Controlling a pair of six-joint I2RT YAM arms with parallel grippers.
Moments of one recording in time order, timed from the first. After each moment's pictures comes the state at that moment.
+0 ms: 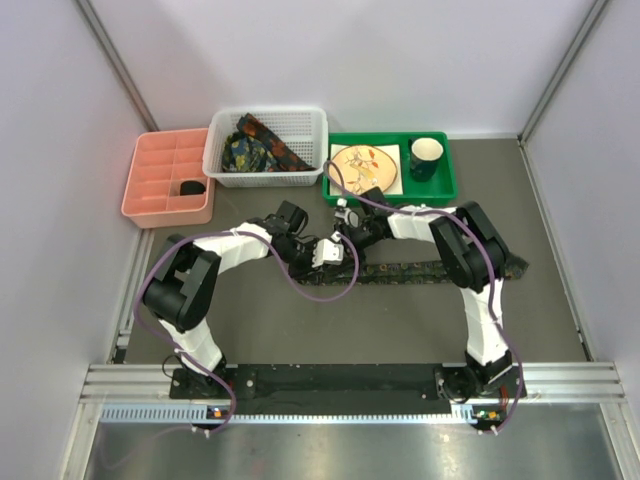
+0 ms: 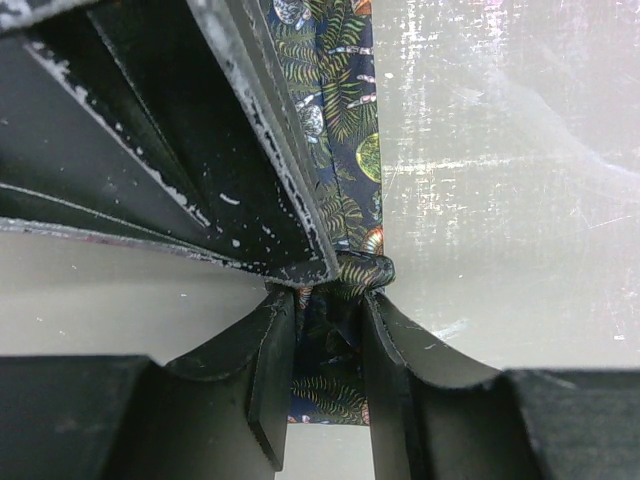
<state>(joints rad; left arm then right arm) -0.52 1.74 1.02 -0.46 0.61 1.00 0.54 2.11 1.30 -0.26 -0.96 0.58</state>
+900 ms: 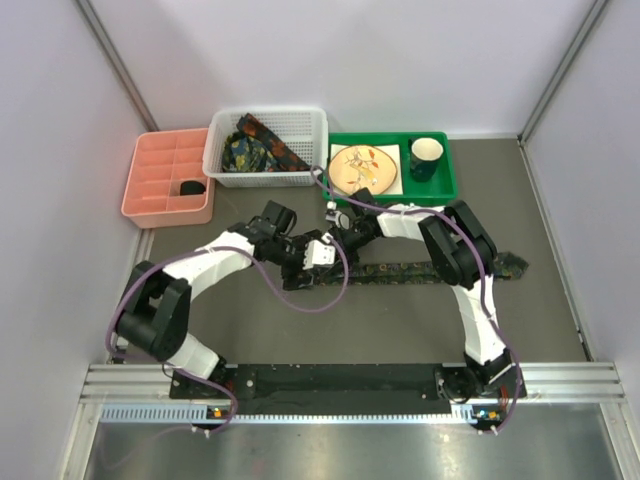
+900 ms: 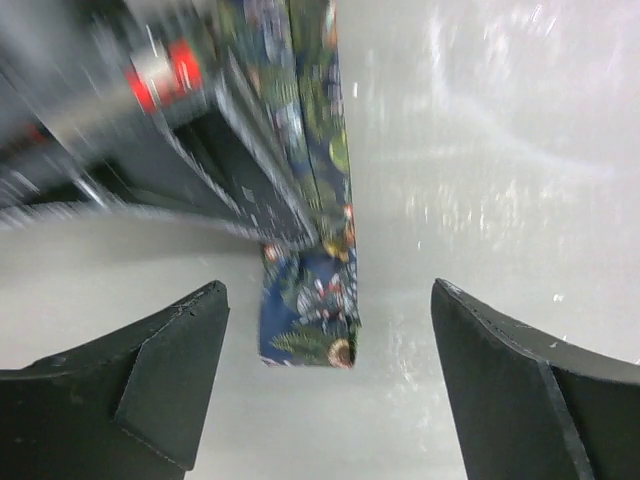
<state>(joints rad) -0.50 1.55 0.94 -0.49 0.65 1.04 0.58 2.19 1.40 -0.34 -0.95 0.51</state>
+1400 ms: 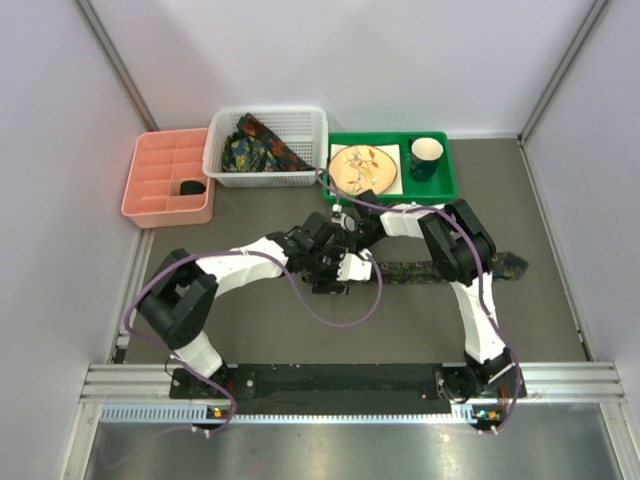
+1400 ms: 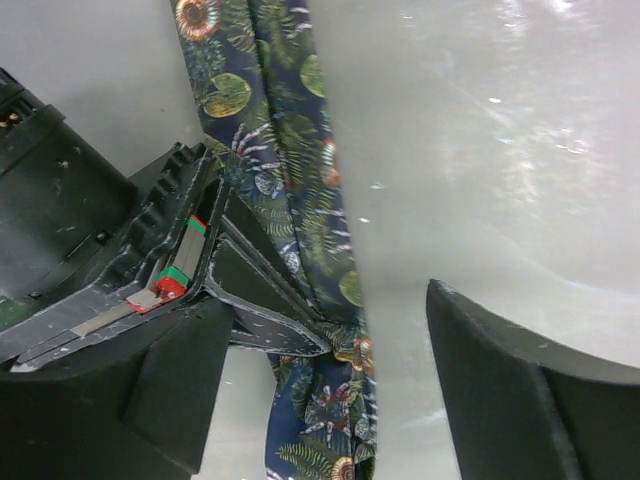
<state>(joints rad) -0.76 1.65 0.99 -0.32 0.45 0.92 0.56 2.22 1.39 -0.37 -0.96 0.48</state>
